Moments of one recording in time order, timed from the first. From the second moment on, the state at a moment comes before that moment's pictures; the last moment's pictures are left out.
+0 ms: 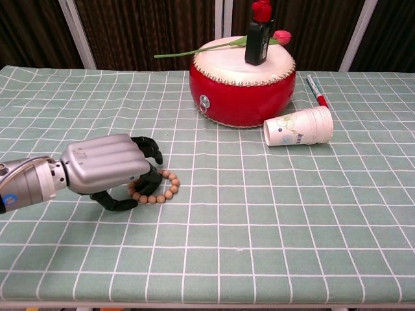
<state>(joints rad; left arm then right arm) -0.71 -1.71 0.05 -1.13 1.75 0.95 0.23 0.08 -1.10 0.10 -1.58 -1.47 1.50 0.01</state>
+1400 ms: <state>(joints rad) -0.73 -1.44 -0.05 -1.54 1.47 0.73 -1.46 0.05 -1.08 0.11 -1.59 -1.51 1.58 0.05</state>
